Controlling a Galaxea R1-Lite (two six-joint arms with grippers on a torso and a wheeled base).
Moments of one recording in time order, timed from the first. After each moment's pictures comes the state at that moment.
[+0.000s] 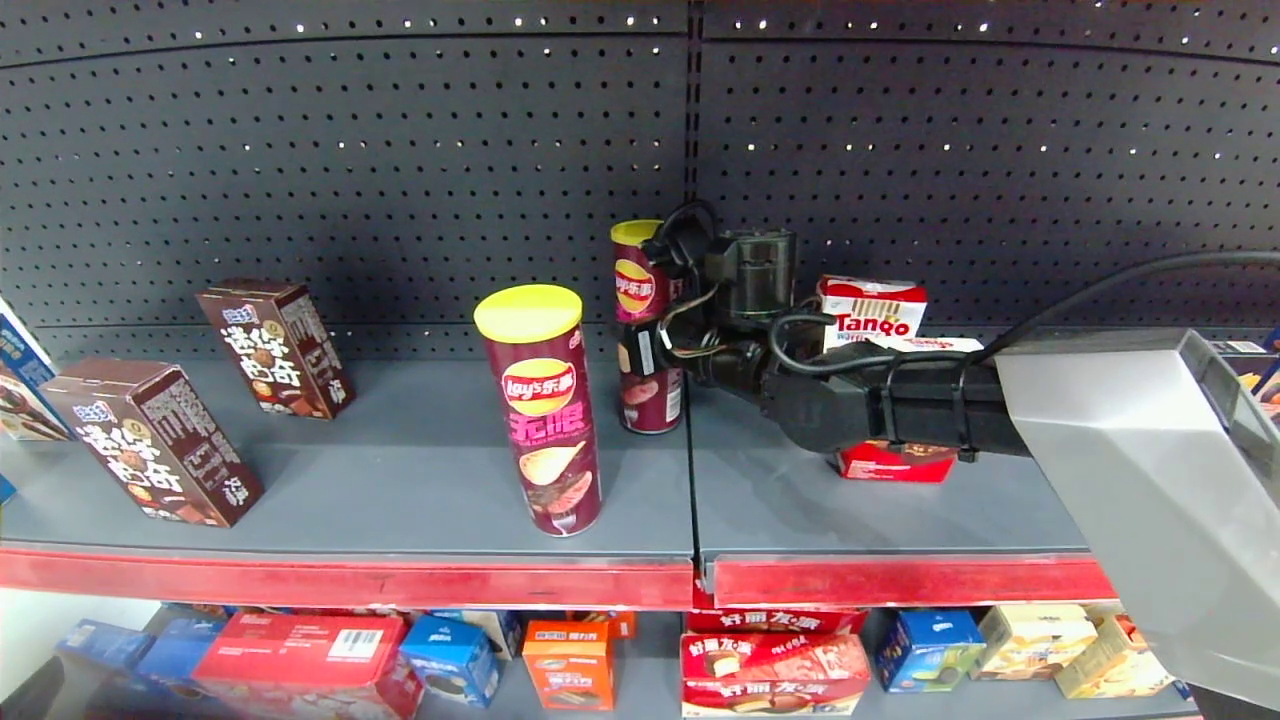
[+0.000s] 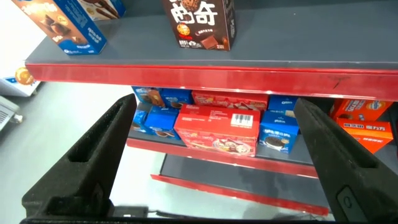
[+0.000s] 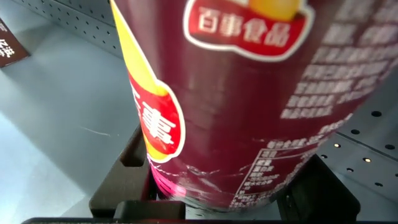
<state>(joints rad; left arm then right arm) -0.05 0.54 -0.34 0.01 0.34 0.12 0.68 2.34 -1.94 -0.34 -0.09 -0.07</state>
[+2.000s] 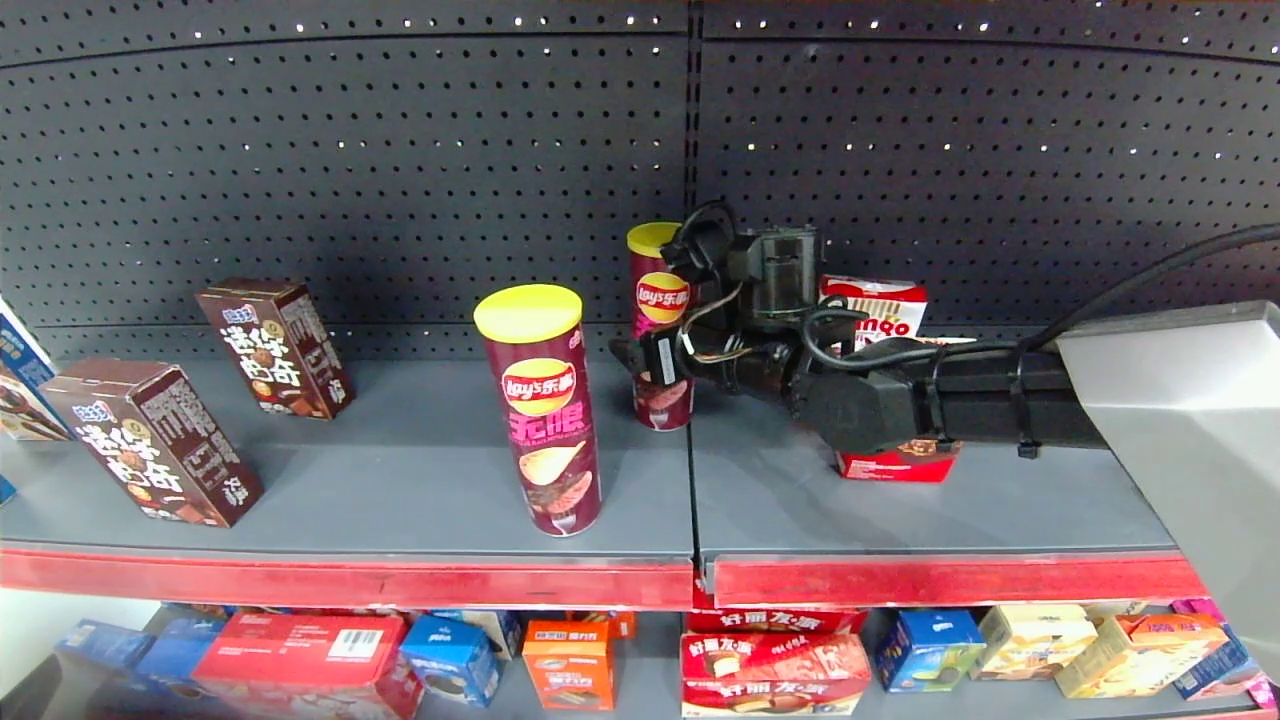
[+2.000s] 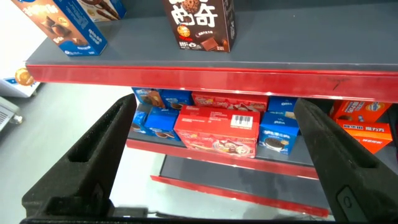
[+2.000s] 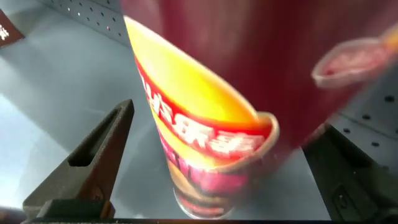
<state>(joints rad) -0.05 0.54 -0.35 0.01 0.34 0.11 0.68 2.23 -1.78 -0.33 -0.10 -0.07</state>
